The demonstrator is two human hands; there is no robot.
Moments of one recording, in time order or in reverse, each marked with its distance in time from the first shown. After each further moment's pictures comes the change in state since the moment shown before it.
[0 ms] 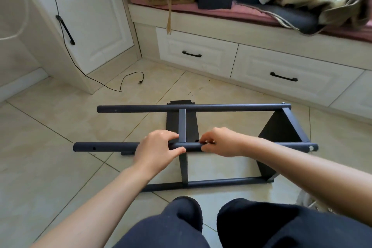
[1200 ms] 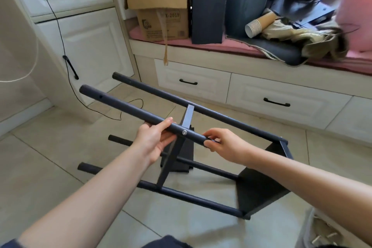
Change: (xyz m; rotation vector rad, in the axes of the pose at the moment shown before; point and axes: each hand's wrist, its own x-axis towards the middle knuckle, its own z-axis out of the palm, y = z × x) left_hand 0.083 0.054 -0.072 -1.538 0.107 -0.521; right_hand -0.011 0.017 -0.068 0.347 0.362 -0.019
